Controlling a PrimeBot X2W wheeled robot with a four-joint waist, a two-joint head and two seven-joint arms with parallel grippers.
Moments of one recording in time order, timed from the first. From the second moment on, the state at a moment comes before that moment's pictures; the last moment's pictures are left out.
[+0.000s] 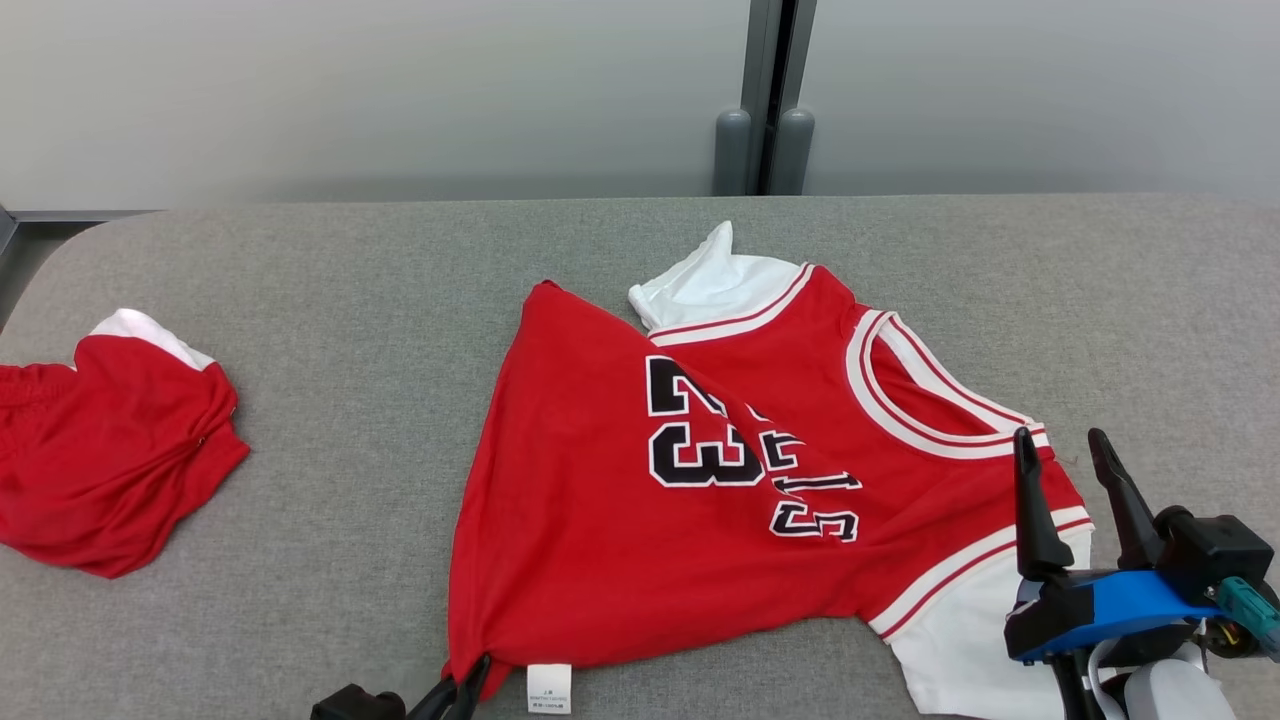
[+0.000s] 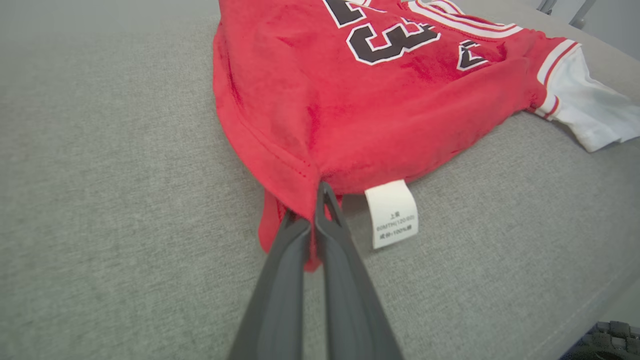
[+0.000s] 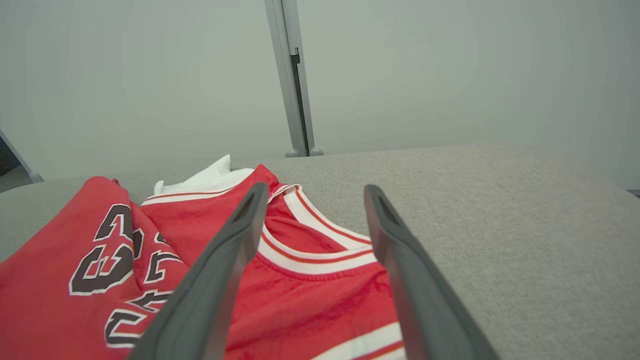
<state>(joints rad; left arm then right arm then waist) 0.03 0.47 -0.64 0.14 -0.49 -0.02 -0.12 -0.16 -0.05 -0.11 0.33 0.14 0.13 -0.26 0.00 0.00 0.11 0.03</state>
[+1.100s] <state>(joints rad) -0.16 0.43 -0.36 0.19 -0.52 0.09 -0.26 -0.17 -0.05 -0.12 0.34 0.12 0.13 -0.26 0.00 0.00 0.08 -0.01</state>
